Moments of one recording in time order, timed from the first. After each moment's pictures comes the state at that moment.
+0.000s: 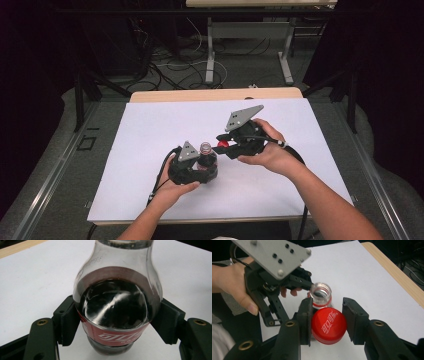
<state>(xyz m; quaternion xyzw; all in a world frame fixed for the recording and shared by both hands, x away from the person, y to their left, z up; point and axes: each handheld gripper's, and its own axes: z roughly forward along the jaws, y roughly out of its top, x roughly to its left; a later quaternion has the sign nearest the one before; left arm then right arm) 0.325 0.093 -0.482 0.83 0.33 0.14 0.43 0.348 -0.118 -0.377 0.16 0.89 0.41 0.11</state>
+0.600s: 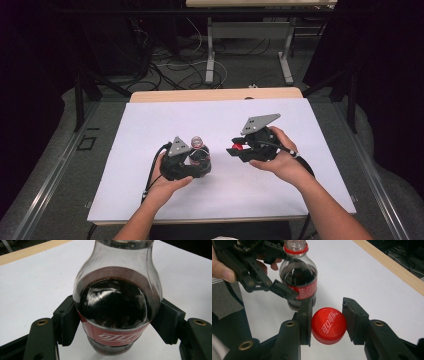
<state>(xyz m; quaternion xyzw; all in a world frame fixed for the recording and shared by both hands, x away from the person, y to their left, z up) 0.330 0.111 -0.472 0.82 0.35 0.15 0.43 0.343 -0.151 -0.401 0.23 0.87 0.41 0.13</state>
